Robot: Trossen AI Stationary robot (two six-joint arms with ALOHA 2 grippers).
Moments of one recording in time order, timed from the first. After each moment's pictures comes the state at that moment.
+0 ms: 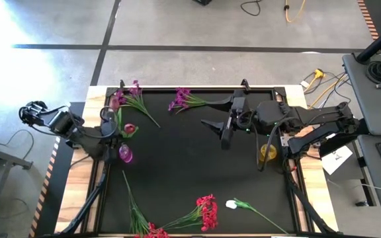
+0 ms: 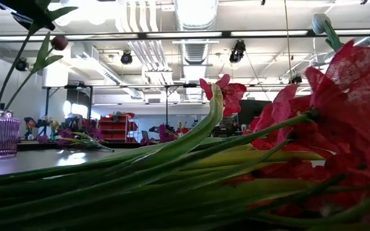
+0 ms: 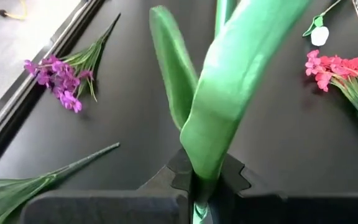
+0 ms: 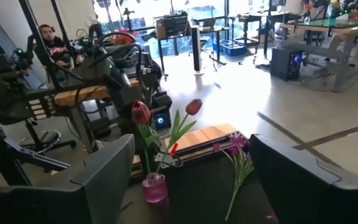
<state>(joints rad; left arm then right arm) -0.46 0.64 0.92 -1.07 -0.51 -0.45 0.18 1.37 1.52 -0.26 0.45 0.17</state>
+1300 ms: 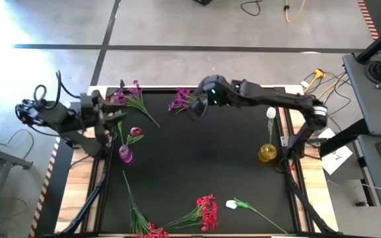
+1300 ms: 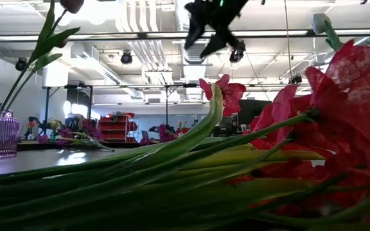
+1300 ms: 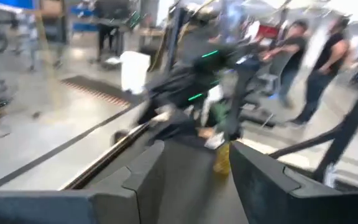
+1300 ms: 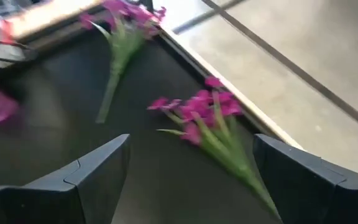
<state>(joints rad) -0.45 0.66 1.12 -0.56 -0.76 -0.26 -0.28 1.72 1.63 -0.64 0.26 0.25</state>
